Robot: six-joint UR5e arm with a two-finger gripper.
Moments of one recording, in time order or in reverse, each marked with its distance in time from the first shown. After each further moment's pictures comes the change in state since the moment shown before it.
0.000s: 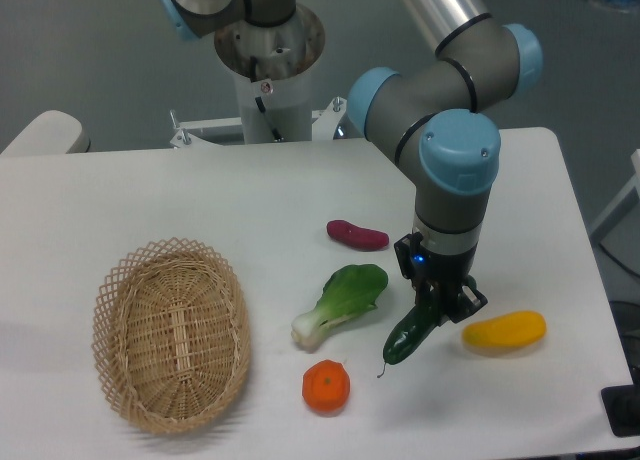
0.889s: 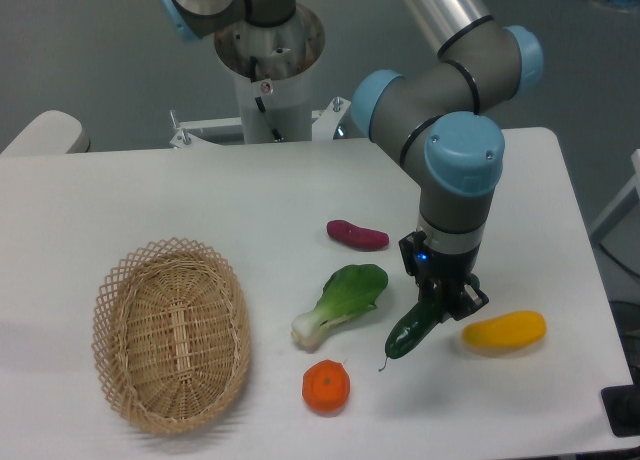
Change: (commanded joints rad) arm 0.050 0.011 -0.078 0.014 0.002 0.168
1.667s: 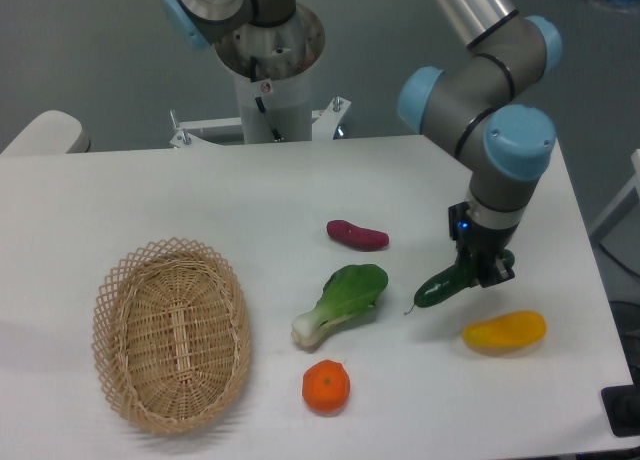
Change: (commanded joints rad) arm 0.167 -0.034 -0.138 0.063 -0.002 0.442
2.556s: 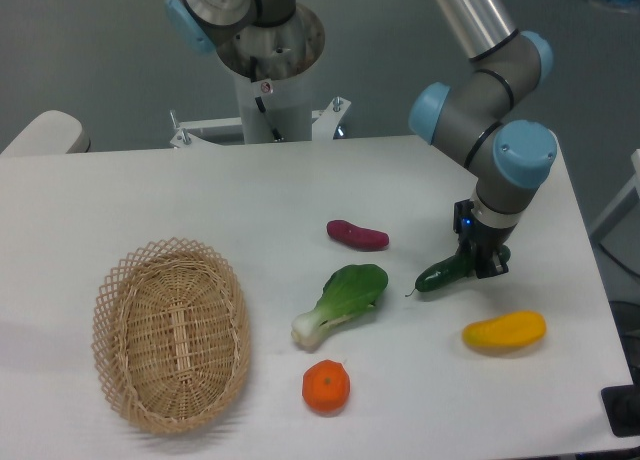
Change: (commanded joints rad) arm 0.023 -0.028 -0.060 0.075 0.000 -0.009
